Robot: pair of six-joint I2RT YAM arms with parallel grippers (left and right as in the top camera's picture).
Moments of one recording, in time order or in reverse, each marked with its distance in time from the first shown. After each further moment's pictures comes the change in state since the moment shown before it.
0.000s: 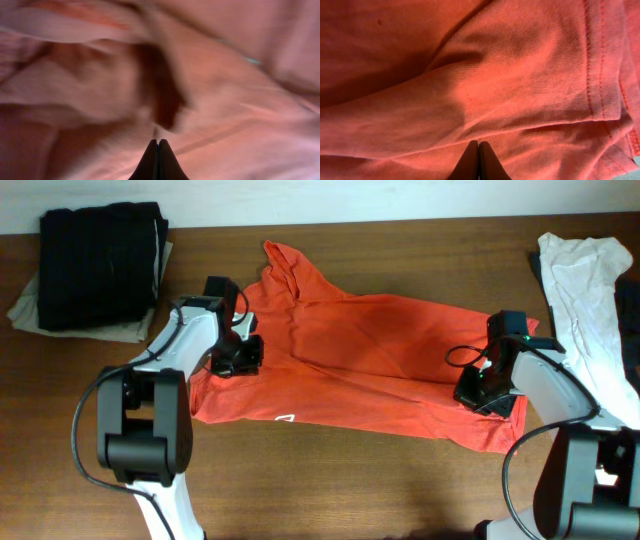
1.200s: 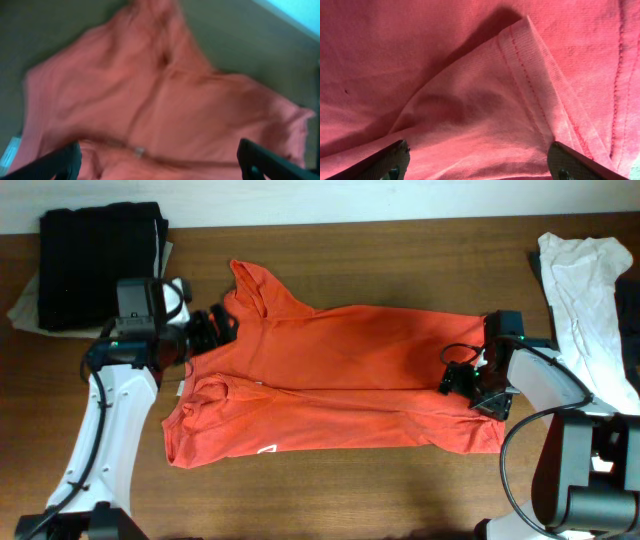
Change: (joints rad) left arm 0.144 -0.569 -0.252 0.343 0.065 -0.187; right arm 0.000 0.050 -0.009 0.087 -0.042 -0.034
